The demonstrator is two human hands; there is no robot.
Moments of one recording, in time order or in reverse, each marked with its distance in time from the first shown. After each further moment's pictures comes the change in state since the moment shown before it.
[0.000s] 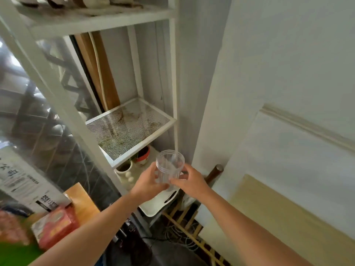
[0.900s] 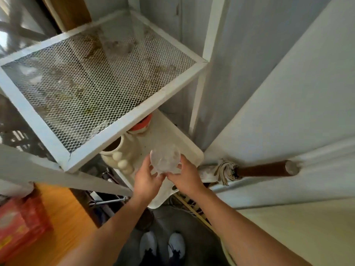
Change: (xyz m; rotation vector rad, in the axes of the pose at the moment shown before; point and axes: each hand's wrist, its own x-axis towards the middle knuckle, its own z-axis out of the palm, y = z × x) left_hand 0.103 -0.199 0.071 -0.185 0.262 -0.183; right_hand 0.142 0.148 0.122 -0.003 -0.018 0.151
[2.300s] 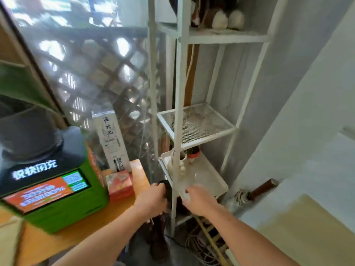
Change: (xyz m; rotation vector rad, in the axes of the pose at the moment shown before) left_hand -0.233 0.079 -0.180 0.814 0.015 0.049; right_hand -0.212 -0.142 0.024 -0.890 -0.213 -0.362
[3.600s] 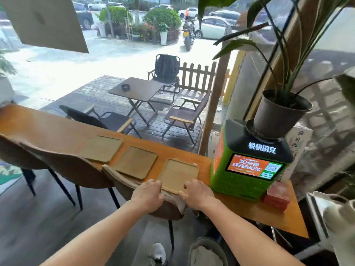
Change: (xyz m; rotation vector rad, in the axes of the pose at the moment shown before) left_hand -0.434 -0.377 -0.063 -0.120 0.257 -0.784; right_hand -0.105 -0.515 0.217 -0.320 -0.223 -0.700
